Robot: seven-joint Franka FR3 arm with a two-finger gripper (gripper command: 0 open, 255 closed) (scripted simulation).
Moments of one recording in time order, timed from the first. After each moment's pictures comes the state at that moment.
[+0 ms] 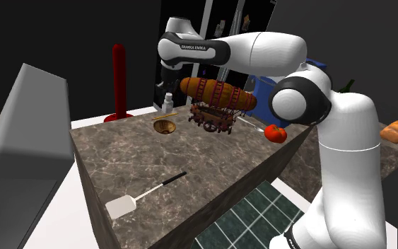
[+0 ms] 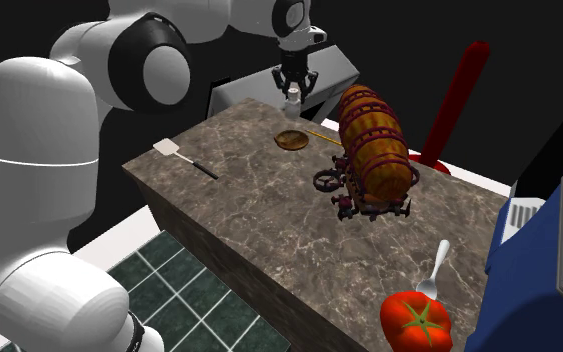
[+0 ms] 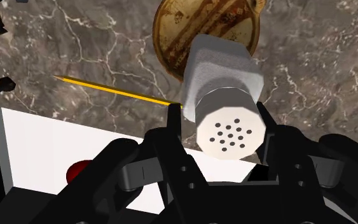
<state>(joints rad) 0.30 0.57 -0.19 -1.24 0.08 1.89 -0.18</state>
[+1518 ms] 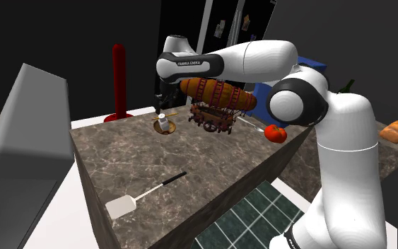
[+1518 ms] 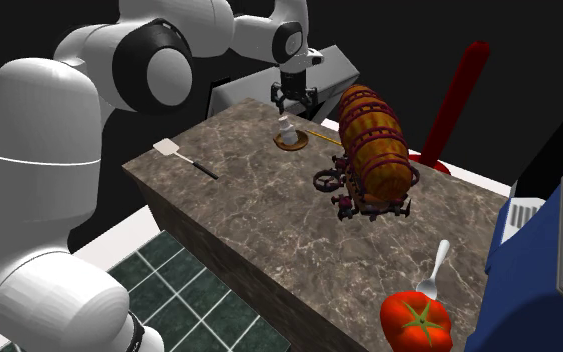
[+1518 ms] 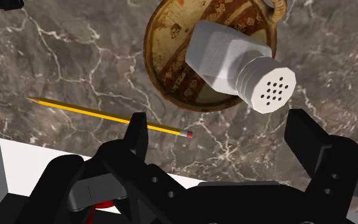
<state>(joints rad) 0.30 0.59 -0.18 -1.36 0.09 2.03 -0.19</state>
